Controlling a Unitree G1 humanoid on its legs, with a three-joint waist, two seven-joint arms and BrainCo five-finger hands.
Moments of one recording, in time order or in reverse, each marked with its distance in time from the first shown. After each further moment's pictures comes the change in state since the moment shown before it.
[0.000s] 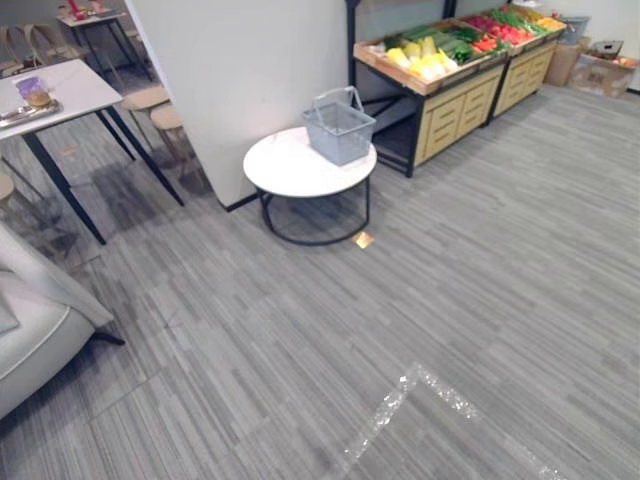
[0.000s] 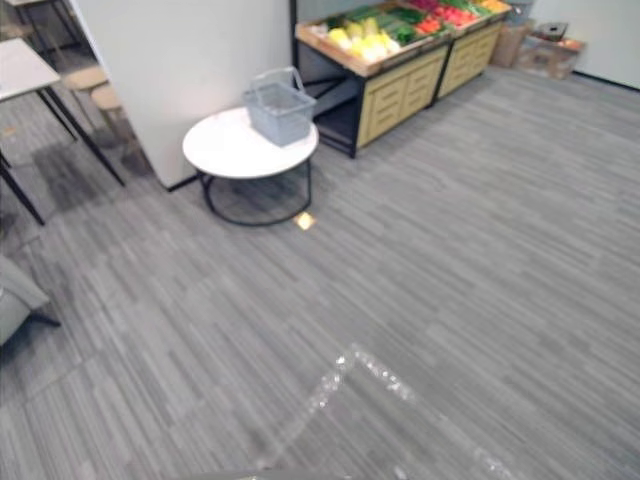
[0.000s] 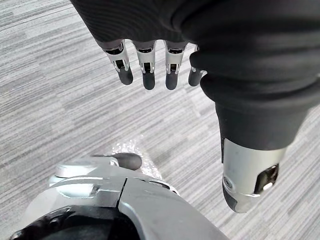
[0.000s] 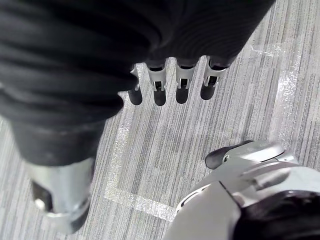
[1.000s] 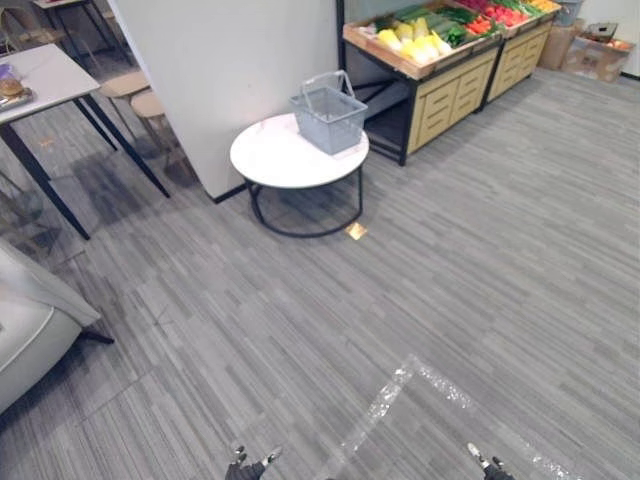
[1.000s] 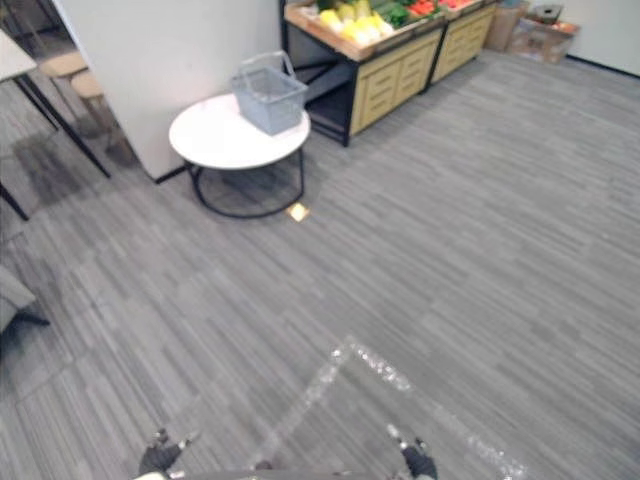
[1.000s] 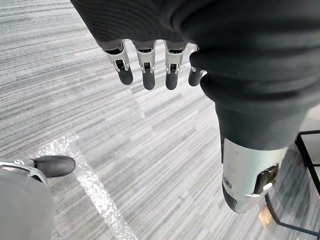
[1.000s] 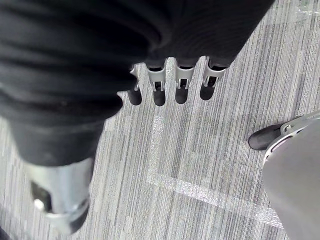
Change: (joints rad) left arm -0.013 -0.031 -0.021 -0.177 -0.044 -0.145 0.107; right arm -0.026 0.029 0.079 -0.098 0.120 -0.109 -0.013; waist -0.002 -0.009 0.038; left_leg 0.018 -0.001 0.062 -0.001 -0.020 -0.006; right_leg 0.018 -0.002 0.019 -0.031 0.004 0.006
